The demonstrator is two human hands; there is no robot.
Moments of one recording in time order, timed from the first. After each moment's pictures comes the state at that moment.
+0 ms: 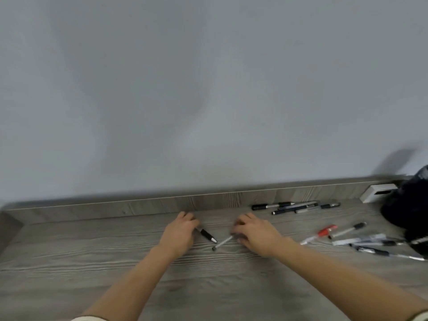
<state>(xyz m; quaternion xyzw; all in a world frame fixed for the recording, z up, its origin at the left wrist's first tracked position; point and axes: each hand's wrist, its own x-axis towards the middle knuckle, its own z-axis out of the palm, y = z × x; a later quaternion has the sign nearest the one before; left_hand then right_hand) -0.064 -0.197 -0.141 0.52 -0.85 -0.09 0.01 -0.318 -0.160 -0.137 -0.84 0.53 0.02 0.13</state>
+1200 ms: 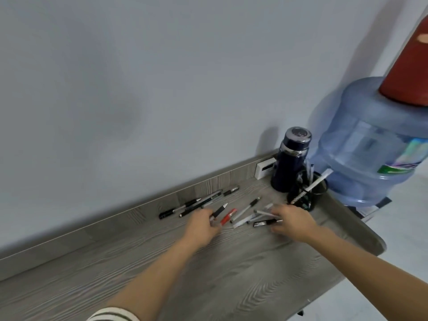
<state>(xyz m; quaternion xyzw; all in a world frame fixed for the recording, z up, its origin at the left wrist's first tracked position) -0.350 -0.155 -0.121 0.45 -0.82 -0.34 0.07 -0.590 -0.030 -0.118 -0.58 0.80 0.01 0.17</state>
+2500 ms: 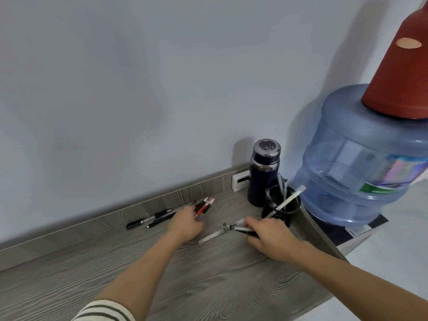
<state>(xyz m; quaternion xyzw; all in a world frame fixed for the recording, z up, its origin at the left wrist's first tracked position) -0.438 -0.165 -0.125 0.55 -0.79 -0.28 0.01 -0.644 -0.020 -0.113 -0.71 0.69 -0.07 0.14</state>
